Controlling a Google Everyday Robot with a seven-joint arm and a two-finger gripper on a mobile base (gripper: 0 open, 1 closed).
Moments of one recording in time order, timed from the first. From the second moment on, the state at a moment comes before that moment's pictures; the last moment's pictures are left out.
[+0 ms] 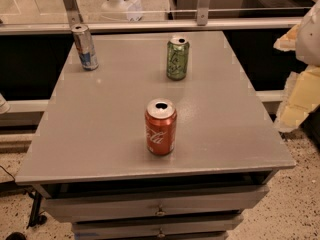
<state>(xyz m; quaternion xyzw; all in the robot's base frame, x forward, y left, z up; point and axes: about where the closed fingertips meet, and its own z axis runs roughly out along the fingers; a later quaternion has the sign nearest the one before) 0.438 -0.216 0.978 -0.60 0.78 -0.04 0.16</state>
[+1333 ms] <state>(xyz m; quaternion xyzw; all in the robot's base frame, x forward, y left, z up) 0.570 -0.101 1.022 -0.65 0.70 -0.01 0.31</state>
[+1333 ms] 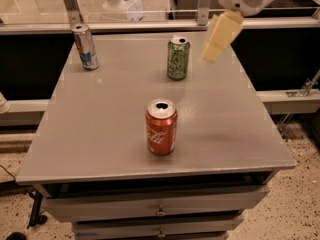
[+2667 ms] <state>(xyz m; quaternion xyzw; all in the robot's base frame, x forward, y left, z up) 0.660 0.018 1.035 -0.58 0.67 0.08 0.46</state>
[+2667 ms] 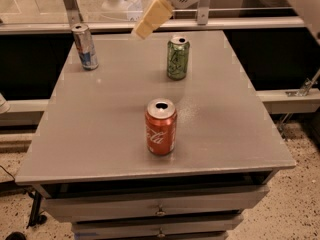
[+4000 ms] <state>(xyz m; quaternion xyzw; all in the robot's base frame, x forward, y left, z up) 0.740 0.193 0.968 -0.56 0.64 0.21 0.49</state>
